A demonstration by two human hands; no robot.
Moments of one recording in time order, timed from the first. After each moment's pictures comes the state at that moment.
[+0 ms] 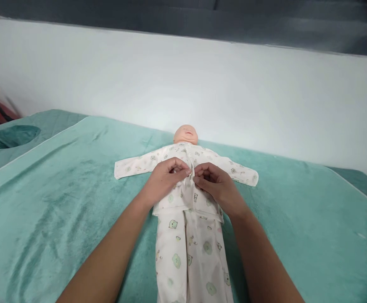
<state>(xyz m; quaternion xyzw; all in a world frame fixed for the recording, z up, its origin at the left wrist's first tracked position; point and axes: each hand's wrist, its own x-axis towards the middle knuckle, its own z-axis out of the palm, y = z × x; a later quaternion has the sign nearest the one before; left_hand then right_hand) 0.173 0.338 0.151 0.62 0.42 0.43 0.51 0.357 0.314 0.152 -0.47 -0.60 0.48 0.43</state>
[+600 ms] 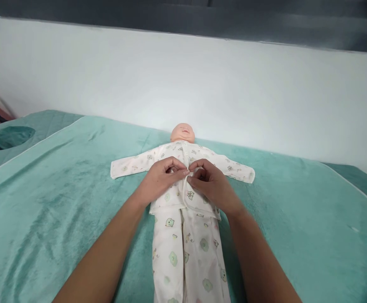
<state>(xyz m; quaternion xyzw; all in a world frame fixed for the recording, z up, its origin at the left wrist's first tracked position) 0.171 0.335 0.153 0.67 0.42 0.40 0.47 0.353 0.311 0.153 -0.52 -0.62 0.44 0.40</state>
